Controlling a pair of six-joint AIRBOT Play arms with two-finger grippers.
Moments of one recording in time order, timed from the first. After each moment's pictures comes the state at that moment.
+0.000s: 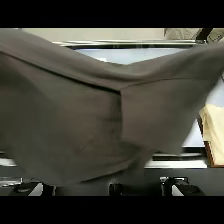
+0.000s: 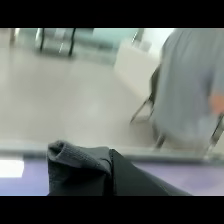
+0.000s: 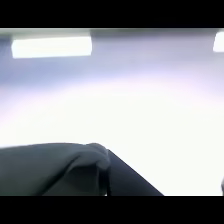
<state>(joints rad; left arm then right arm) 0.10 -0.84 1.47 1.00 -0.72 -1.39 -0.09 -0.98 1.75 -1.41 1.39 1.57</state>
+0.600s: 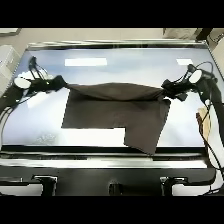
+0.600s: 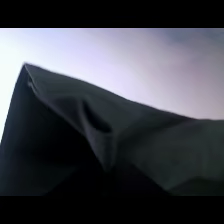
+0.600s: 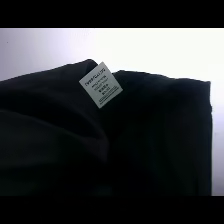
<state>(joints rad) 0.03 -1.56 1.33 0.85 -0.72 -1.41 -0.10 -1.60 1.47 -1.32 1.06 1.91</state>
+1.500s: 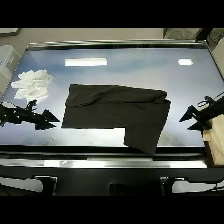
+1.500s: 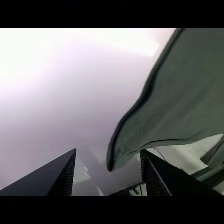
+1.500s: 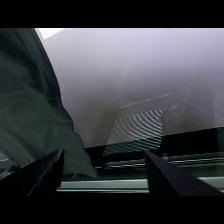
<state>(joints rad) 0.41 -1.67 1.08 0.87 -1.35 -1.29 -0.51 -1.59 1.34 -1.22 1.65 1.61</state>
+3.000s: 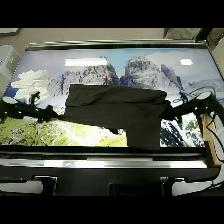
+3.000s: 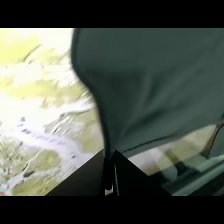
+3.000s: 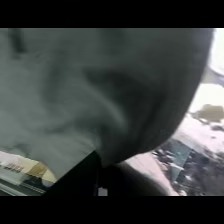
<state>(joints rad) 0.32 -1.54 1.14 0.83 -1.32 -1.23 -0.31 -1.63 1.26 -0.94 1.37 1.44</state>
